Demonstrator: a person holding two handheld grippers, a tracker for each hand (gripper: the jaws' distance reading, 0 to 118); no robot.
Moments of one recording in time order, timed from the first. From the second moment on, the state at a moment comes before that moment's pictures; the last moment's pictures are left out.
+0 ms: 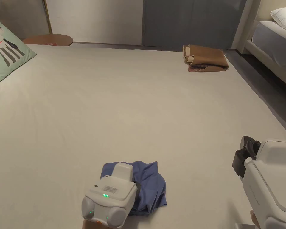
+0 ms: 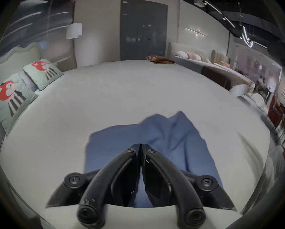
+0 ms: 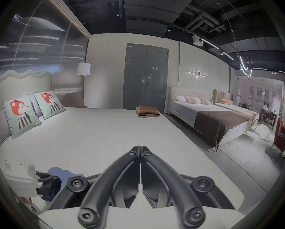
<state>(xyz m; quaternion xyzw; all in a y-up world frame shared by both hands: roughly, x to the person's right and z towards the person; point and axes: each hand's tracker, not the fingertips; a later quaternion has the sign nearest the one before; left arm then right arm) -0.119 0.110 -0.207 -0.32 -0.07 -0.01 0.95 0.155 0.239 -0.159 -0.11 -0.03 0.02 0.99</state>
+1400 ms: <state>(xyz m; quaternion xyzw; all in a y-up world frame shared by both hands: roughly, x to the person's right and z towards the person) -0.222 0.263 -0.182 -0.08 0.01 0.02 1.00 0.101 0.279 -0.156 -0.05 0.01 0.03 1.00</state>
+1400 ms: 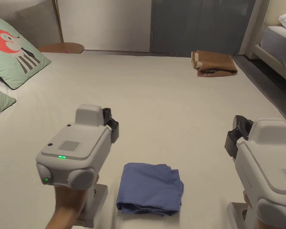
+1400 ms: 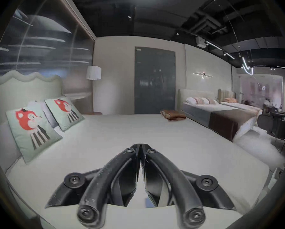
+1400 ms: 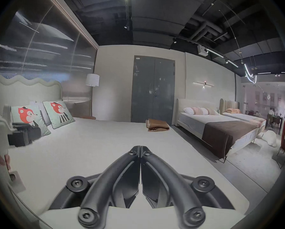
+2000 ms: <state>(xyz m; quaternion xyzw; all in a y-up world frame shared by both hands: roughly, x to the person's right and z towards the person) -0.264 0.264 -0.153 -0.06 0.08 0.00 0.99 0.074 0.272 -0.160 -0.05 0.04 0.03 1.00</state>
